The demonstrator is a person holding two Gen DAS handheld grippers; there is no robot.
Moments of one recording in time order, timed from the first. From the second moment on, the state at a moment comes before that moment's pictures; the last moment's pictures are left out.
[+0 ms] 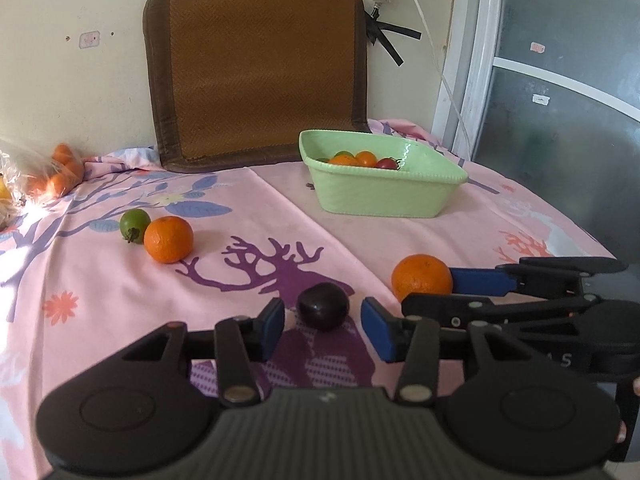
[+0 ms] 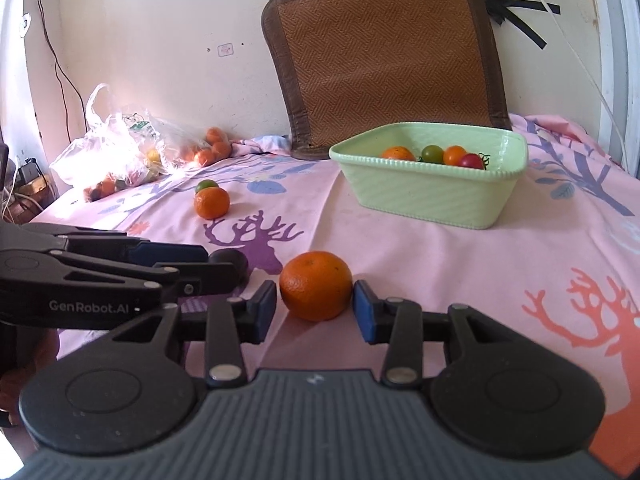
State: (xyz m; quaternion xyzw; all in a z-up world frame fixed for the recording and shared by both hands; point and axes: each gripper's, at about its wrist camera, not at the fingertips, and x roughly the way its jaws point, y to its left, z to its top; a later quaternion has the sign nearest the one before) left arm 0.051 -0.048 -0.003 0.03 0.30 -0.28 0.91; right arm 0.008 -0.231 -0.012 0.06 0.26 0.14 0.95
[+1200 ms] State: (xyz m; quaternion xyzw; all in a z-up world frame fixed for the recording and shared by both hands) left arm 0.058 -0.039 -0.007 -0.03 0.30 -0.29 0.91; right arm 0.000 -0.254 -0.015 0.14 0.23 0.10 0.96
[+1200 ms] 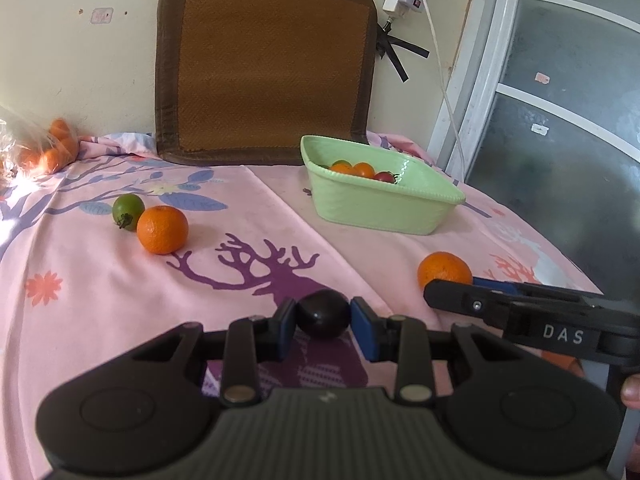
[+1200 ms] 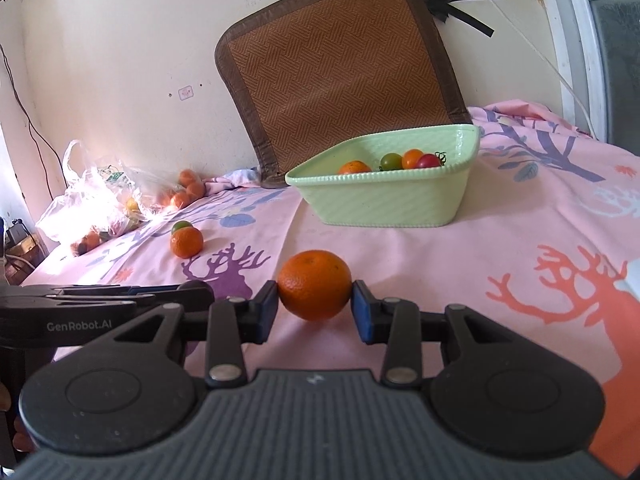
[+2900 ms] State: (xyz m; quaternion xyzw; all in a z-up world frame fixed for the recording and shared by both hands) left arm 0.188 -0.162 0.032 -0.01 0.30 -0.31 0.90; right arm 0.080 -0.314 0.006 0.10 0.16 0.01 0.98
